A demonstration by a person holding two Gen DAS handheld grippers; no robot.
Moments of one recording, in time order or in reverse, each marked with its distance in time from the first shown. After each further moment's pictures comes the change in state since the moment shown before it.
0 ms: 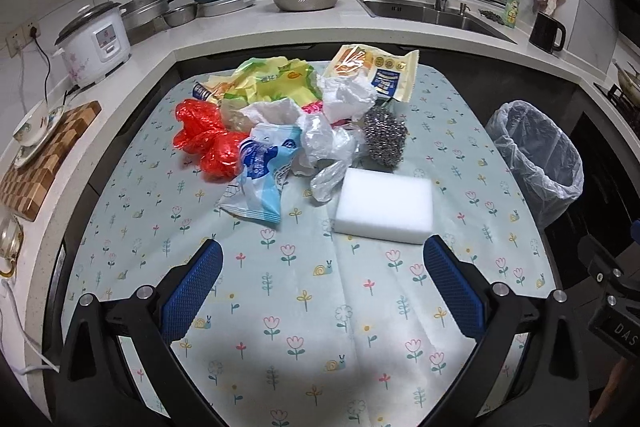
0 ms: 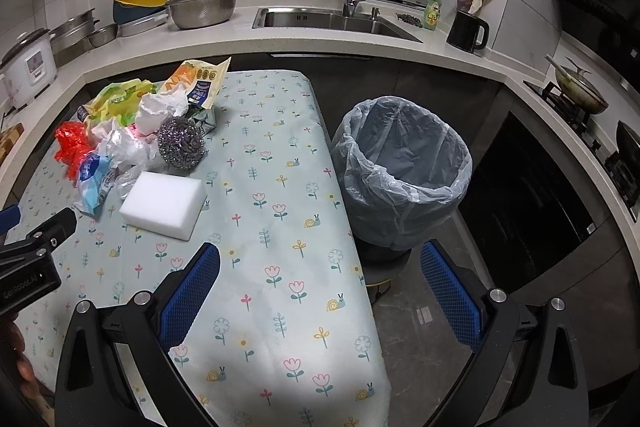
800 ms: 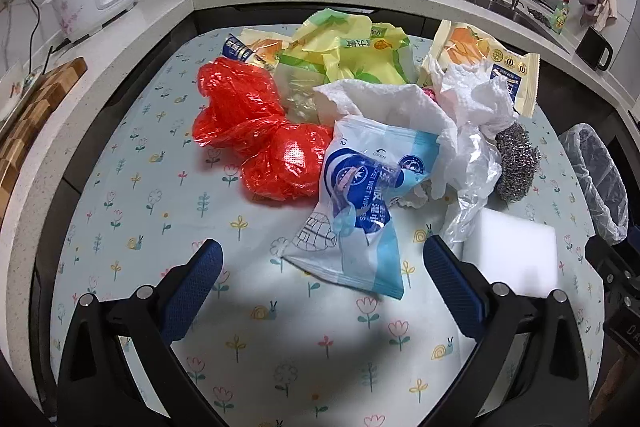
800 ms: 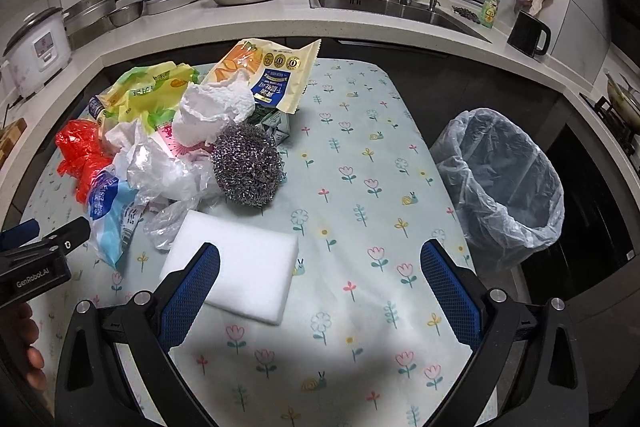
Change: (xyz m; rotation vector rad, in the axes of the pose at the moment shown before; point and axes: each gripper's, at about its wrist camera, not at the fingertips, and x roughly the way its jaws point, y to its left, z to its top) left arm 0.119 0.097 0.043 -0.086 0.128 -0.014; right arm 0.099 0.113 0.053 -0.049 0.066 0.087
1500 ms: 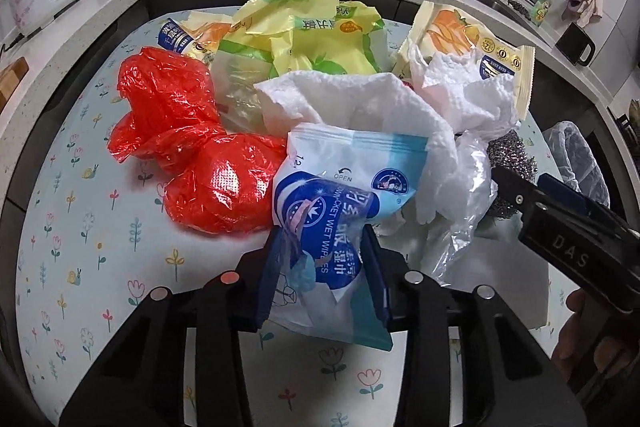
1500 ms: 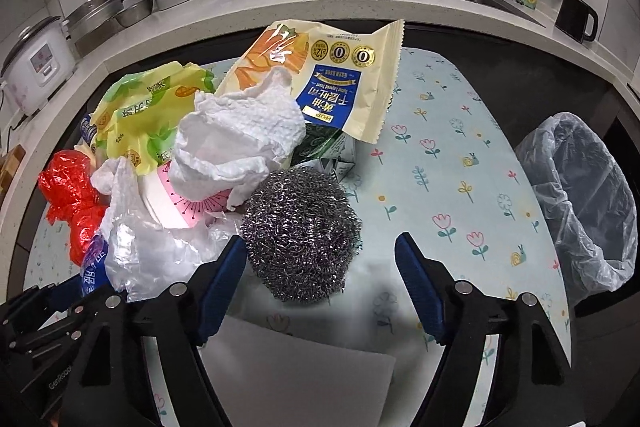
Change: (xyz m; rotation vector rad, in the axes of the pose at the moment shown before) left arm 0.040 -0.010 0.023 0.009 0.061 -0.131; right arm 0.086 0.037 0.047 0.037 0.058 0.156
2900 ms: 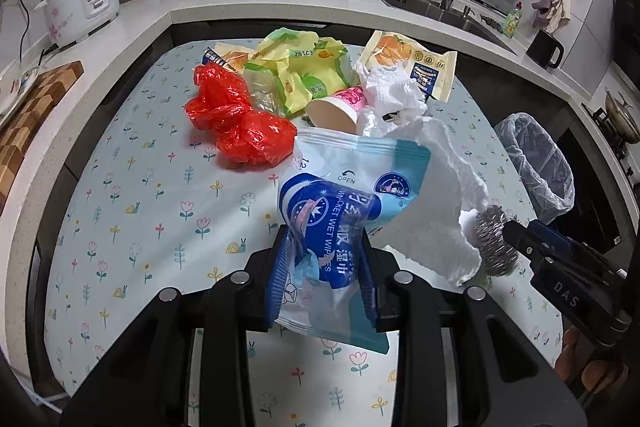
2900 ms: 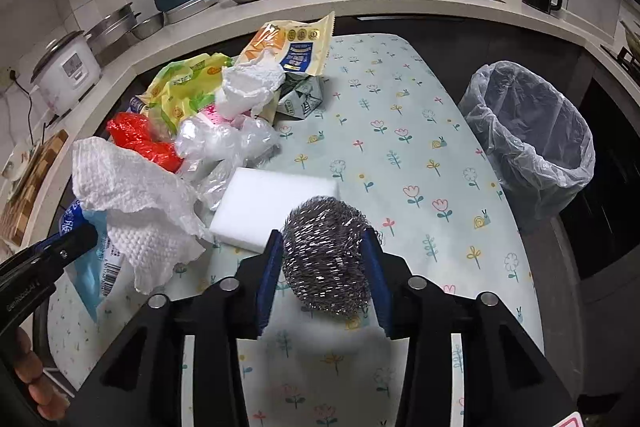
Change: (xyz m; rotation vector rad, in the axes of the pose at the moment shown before) left arm -0.112 -0.016 -0.069 0.025 -0.110 0.002; right arm -0.124 -0.027 -0.094 0.040 -0.046 0.052
